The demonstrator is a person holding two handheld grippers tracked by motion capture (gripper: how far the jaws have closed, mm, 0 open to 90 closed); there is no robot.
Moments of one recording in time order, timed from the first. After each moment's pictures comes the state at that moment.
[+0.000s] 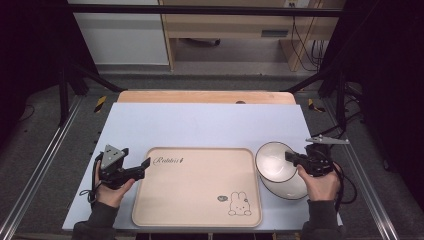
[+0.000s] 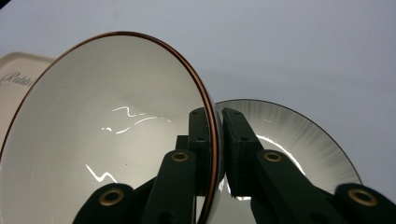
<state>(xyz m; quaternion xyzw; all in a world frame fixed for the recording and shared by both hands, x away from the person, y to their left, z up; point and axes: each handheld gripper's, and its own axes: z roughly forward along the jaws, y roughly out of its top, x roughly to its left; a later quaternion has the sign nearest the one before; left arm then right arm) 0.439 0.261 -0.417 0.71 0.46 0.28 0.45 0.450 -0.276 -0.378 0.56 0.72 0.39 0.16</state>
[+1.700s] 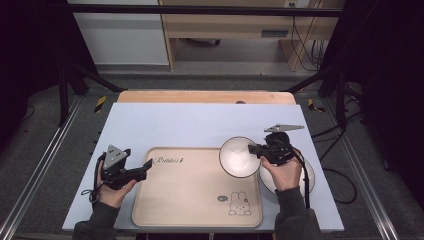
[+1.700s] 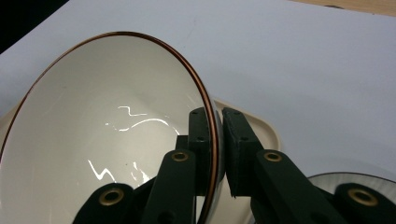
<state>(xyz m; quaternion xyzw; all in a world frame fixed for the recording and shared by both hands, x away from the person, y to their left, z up) 0.440 0.257 -0.419 0.72 0.45 0.28 0.44 0.480 -0.185 -0.367 0.47 0.77 0.40 0.13</state>
